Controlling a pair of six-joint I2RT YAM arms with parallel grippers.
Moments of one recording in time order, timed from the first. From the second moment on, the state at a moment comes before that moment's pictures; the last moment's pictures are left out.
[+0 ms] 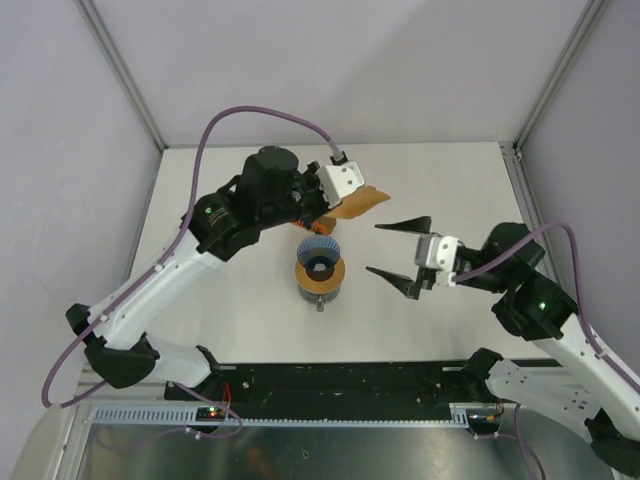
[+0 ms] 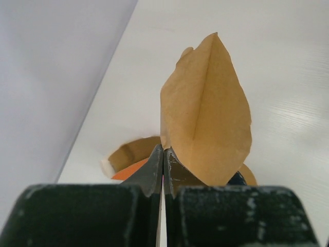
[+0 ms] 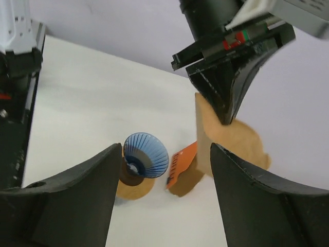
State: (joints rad) left arm -0.87 1.38 1.68 -0.69 0.03 0.47; right arm 0.74 0.74 1.02 -0.22 -0.56 -0.45
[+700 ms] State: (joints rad) left arm -0.87 1.33 1.62 -0.85 0.16 0.45; right arm 0.99 1.11 1.32 -0.65 -0.20 -0.89
